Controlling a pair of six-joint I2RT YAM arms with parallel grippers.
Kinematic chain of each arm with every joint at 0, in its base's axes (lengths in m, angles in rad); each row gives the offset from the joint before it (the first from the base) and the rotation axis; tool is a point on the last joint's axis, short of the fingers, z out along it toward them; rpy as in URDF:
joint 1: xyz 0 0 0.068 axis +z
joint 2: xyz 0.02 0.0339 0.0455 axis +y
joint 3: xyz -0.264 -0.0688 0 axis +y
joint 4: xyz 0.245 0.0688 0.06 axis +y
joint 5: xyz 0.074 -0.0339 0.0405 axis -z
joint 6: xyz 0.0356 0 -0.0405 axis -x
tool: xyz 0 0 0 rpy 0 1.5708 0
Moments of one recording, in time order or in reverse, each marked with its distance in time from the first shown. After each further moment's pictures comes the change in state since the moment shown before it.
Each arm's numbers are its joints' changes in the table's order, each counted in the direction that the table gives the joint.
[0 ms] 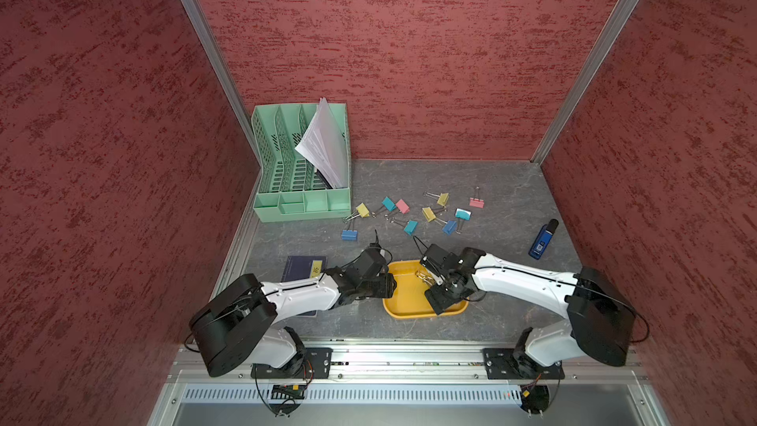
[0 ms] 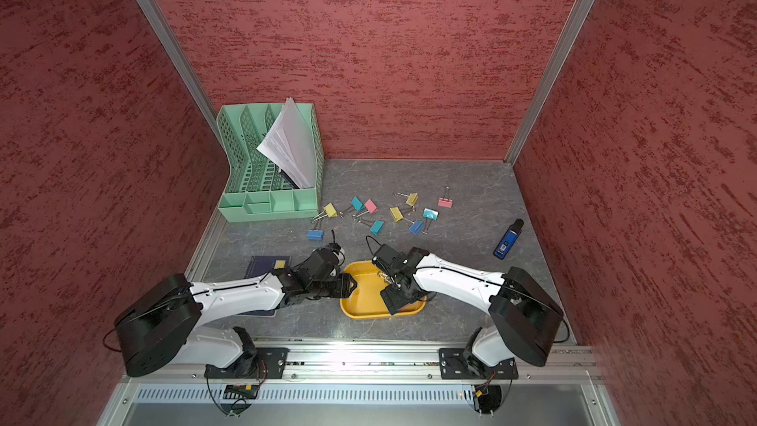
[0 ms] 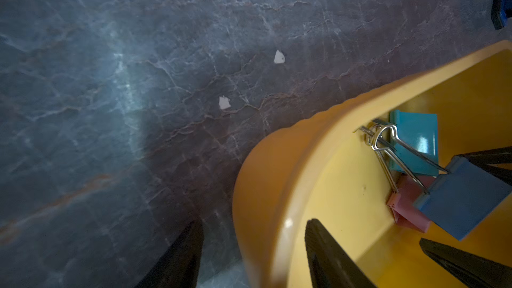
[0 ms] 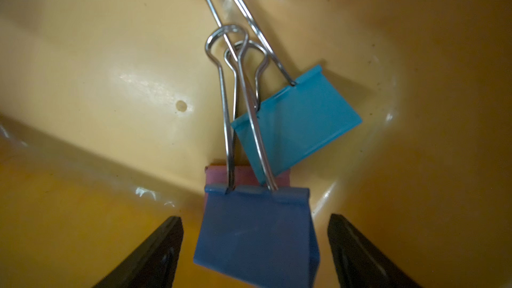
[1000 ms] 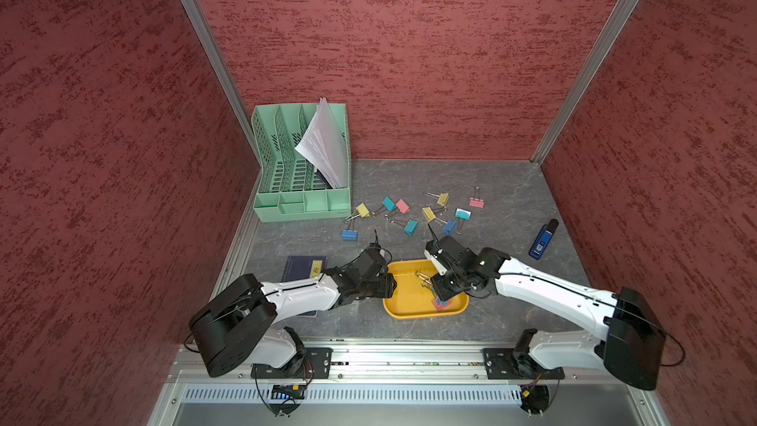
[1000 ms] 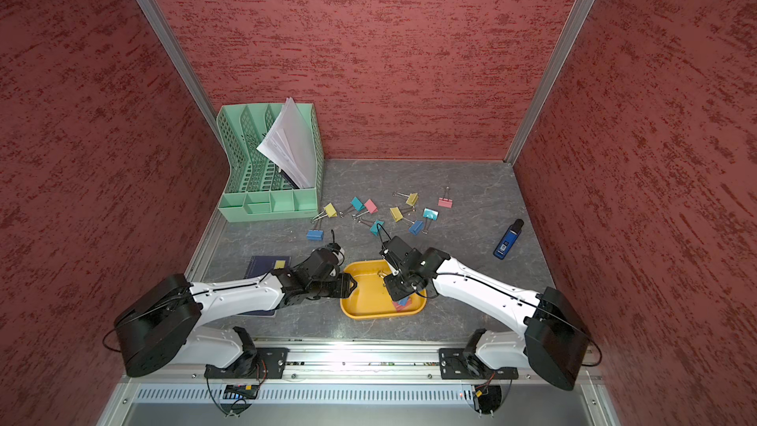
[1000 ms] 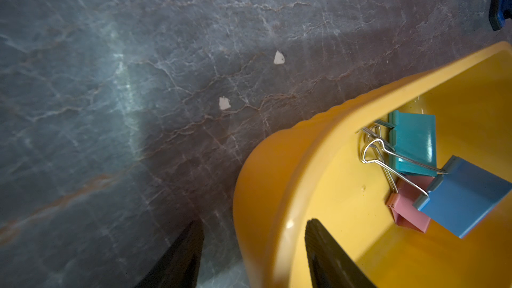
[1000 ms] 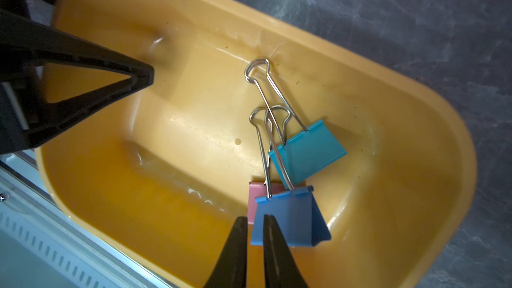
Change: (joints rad) left arm 0.002 0.000 0.002 -0.004 0.001 0.000; right arm -0.048 -0.148 0.031 -0.112 -0.079 -0.025
